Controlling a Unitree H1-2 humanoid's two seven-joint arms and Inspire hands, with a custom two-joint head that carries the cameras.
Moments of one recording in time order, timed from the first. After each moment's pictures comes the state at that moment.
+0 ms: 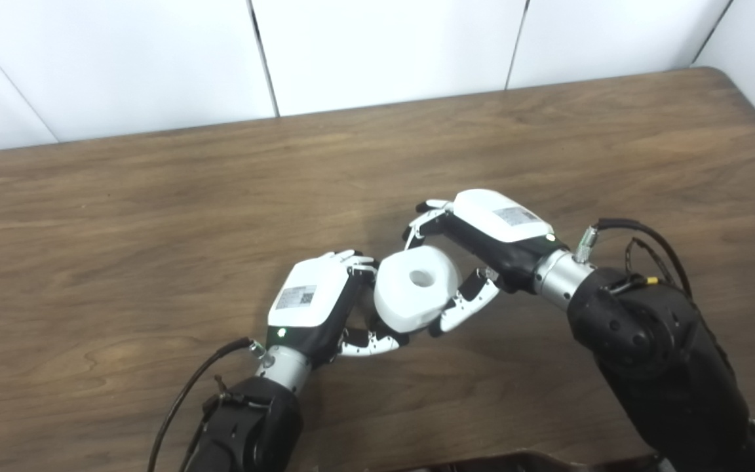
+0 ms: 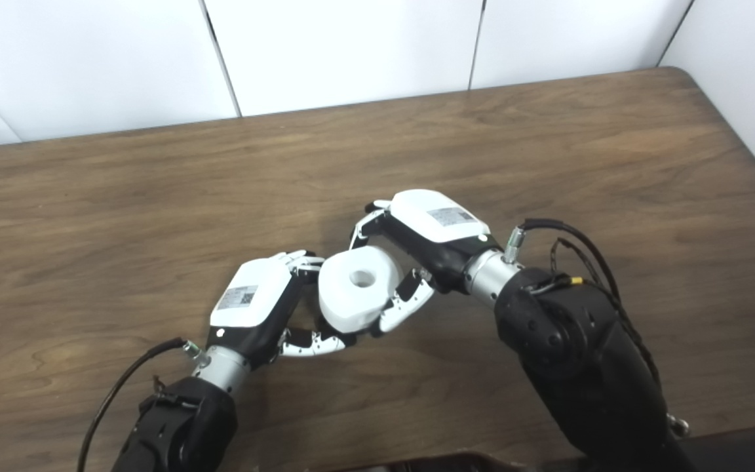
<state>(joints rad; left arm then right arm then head) -0.02 0.12 -0.52 -0.30 1.03 0.20 -0.29 -0.15 -0.34 0.31 -0.66 -0.89 0.42 0.78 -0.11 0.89</state>
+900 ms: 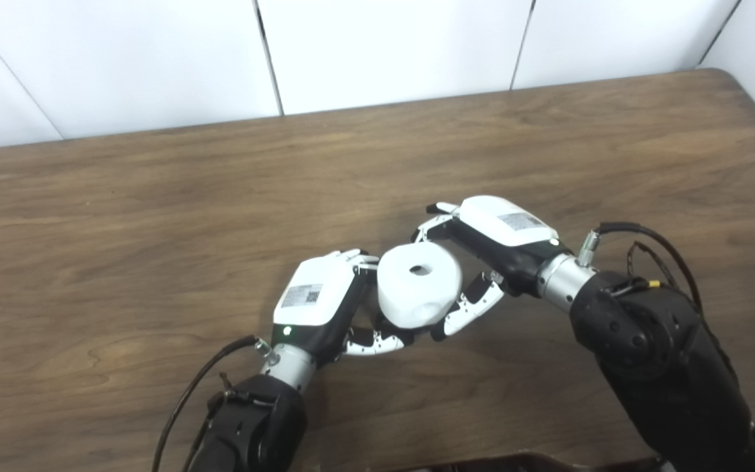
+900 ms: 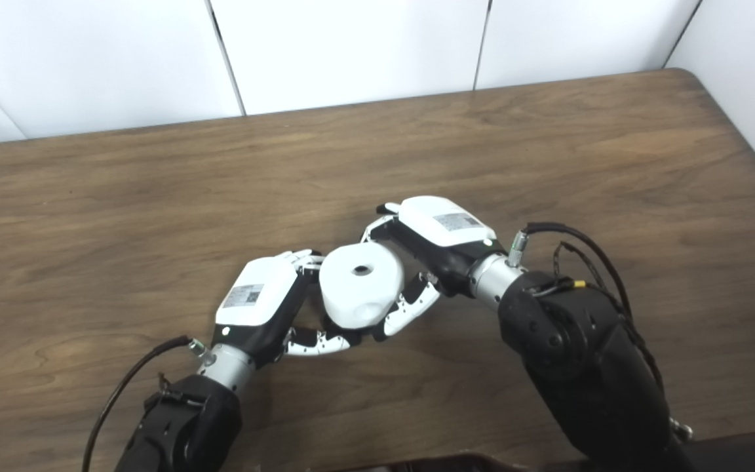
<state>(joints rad) -0.02 0.11 -0.53 -0.29 1.04 0.20 -0.28 -0.15 -0.34 0.30 -0.65 -0.89 0.43 0.79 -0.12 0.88</state>
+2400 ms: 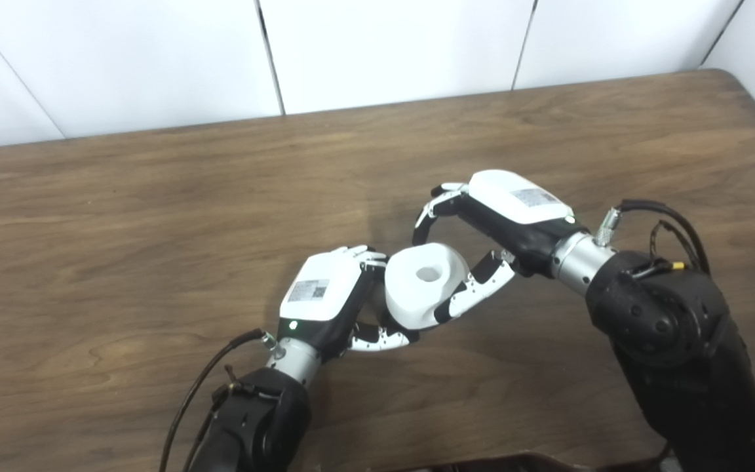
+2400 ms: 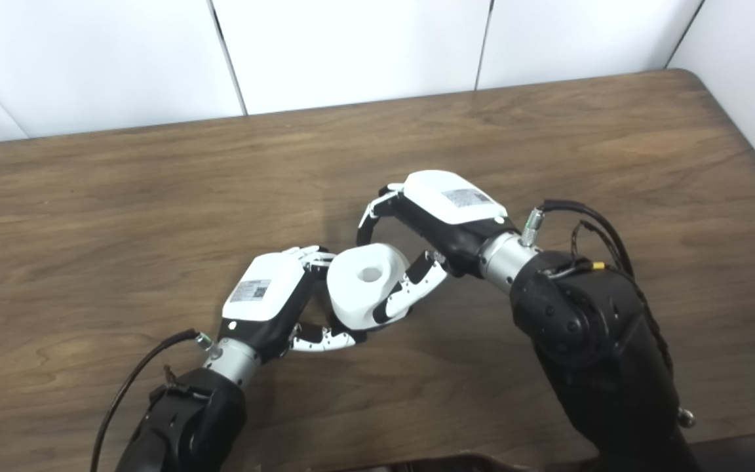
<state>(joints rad) -0.04 0.12 -0.53 -0.26 1.04 0.19 -0.27 -0.21 -0.32 0.23 -0.73 -0.92 0.45 0.90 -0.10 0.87</state>
